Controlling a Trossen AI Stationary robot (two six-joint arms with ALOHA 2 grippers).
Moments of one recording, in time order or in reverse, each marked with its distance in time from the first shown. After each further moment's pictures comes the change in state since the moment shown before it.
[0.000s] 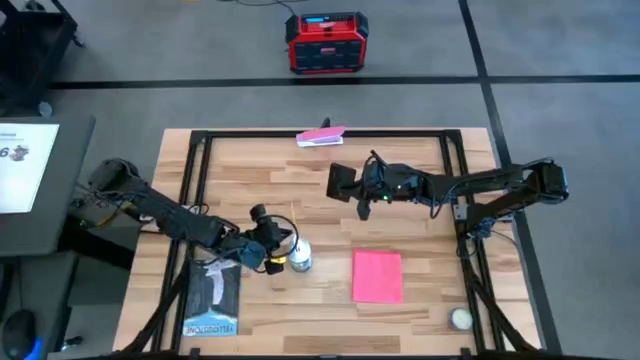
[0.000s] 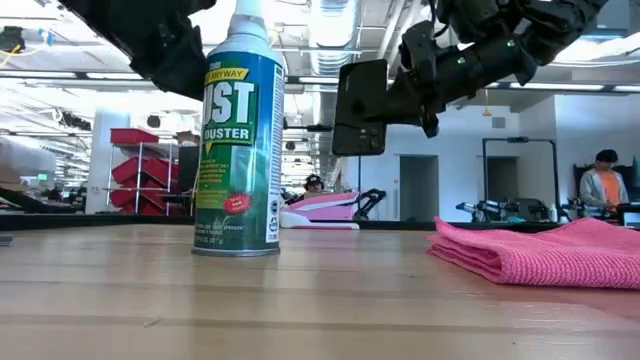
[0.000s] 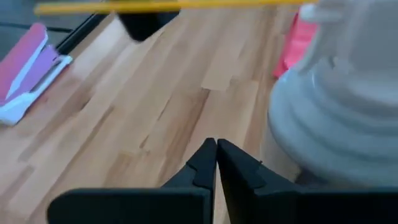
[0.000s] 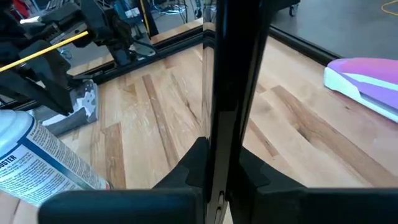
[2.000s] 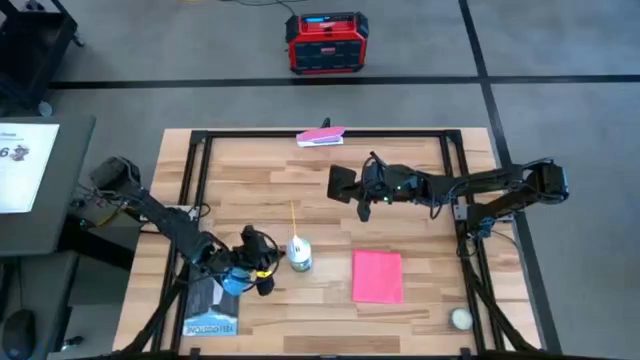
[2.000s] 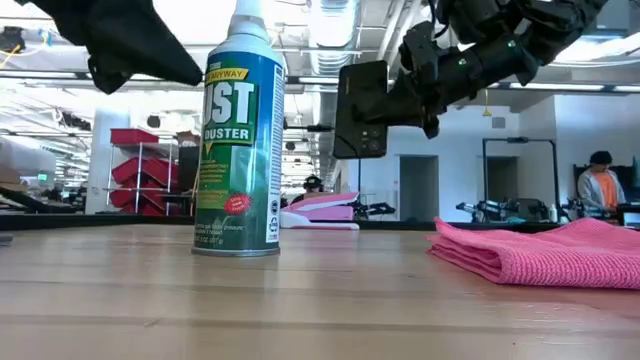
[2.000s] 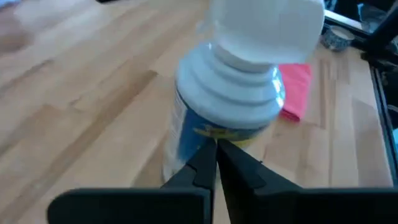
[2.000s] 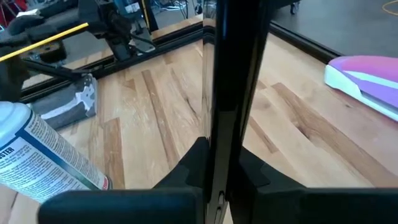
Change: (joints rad) left arm -0.177 0.040 -0.001 0.074 -0.020 -0.395; right arm 0.006 0.000 -0.001 -0.013 0.001 -0.014
